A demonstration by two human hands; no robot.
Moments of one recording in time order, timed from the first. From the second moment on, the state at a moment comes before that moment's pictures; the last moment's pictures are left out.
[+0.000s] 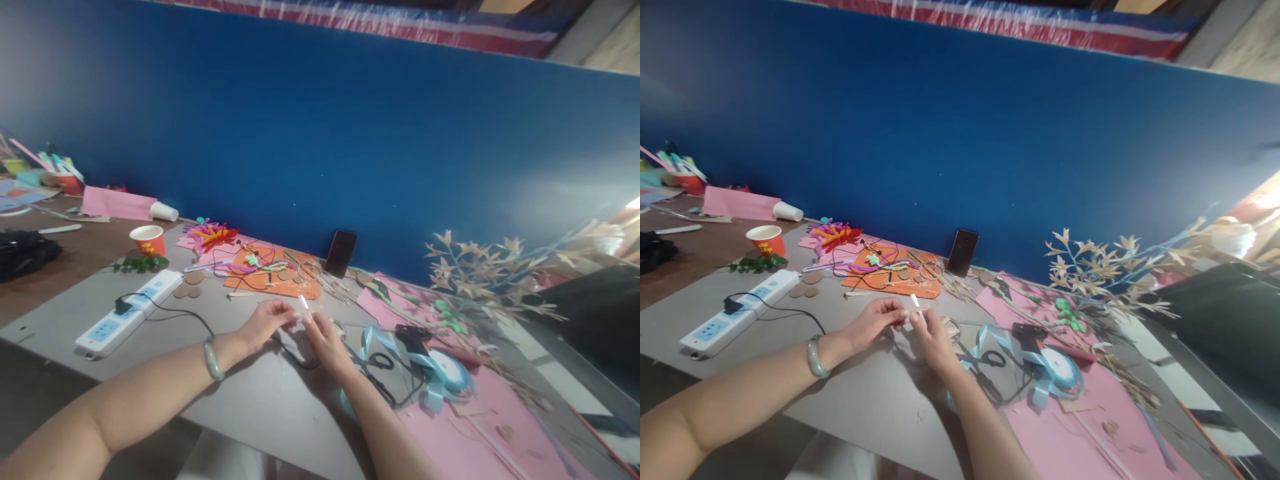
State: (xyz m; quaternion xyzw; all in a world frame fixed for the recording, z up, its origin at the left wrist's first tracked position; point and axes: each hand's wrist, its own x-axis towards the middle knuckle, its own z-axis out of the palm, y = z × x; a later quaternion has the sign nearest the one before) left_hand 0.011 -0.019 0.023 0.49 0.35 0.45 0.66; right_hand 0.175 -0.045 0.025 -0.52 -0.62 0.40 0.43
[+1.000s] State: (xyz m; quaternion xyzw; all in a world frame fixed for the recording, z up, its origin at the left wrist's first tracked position) left_hand 0.013 -0.028 0.032 0.51 0.35 0.44 0.65; right_hand 0.169 -0.051 0.032 -0.53 -0.59 0.49 0.35
